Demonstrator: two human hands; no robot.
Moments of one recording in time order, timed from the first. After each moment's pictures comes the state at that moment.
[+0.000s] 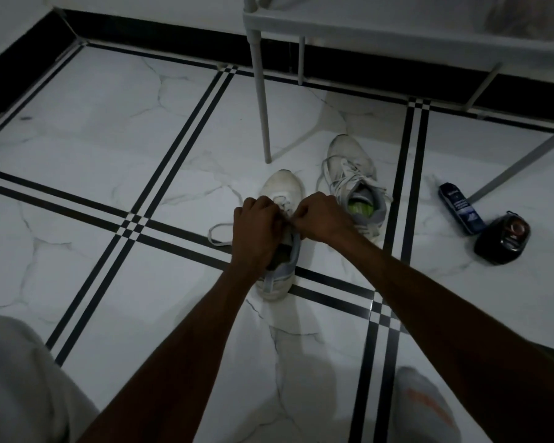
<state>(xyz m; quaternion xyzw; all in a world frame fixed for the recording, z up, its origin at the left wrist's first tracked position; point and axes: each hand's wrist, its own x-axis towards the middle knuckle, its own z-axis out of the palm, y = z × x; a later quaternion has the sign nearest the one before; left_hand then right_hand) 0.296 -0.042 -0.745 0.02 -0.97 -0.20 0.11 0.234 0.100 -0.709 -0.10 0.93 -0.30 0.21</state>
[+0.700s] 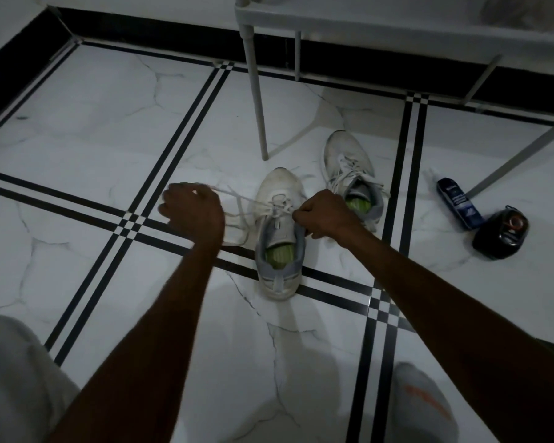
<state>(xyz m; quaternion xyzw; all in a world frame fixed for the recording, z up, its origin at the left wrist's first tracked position) 0.284 -0.099 -0.721 0.44 -0.82 -0.23 0.27 0.227 0.113 -0.718 -0.02 0.88 -0.39 0.28</state>
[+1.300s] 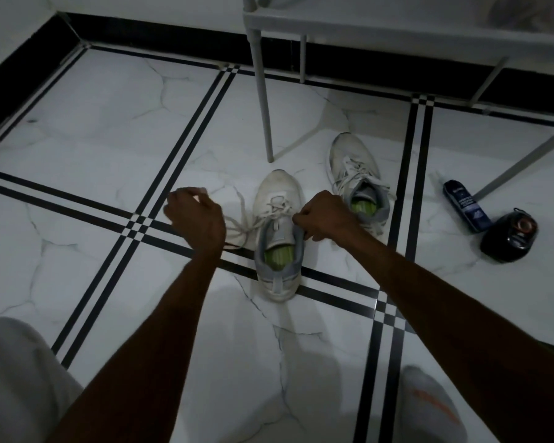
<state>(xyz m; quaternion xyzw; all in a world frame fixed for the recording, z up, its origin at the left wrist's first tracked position) 0.293 -0.113 -0.731 0.37 -0.83 -0.30 0.28 0.227 0.100 -0.716 -0.04 0.89 -0.36 0.27</state>
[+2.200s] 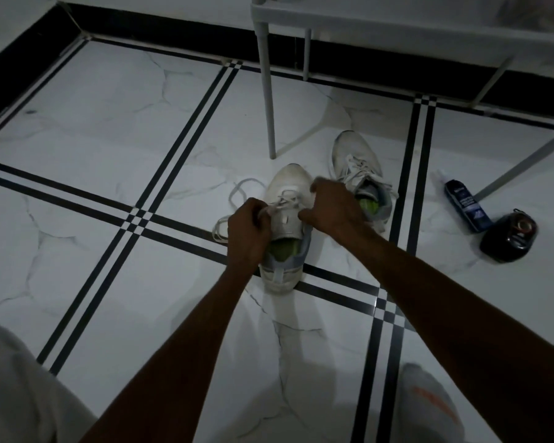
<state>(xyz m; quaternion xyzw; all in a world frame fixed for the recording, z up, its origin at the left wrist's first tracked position) 0.315 -0.057 -0.748 0.14 -0.88 -0.43 0.14 0.224 0.100 -0.712 -0.10 0.96 -0.21 0.15</state>
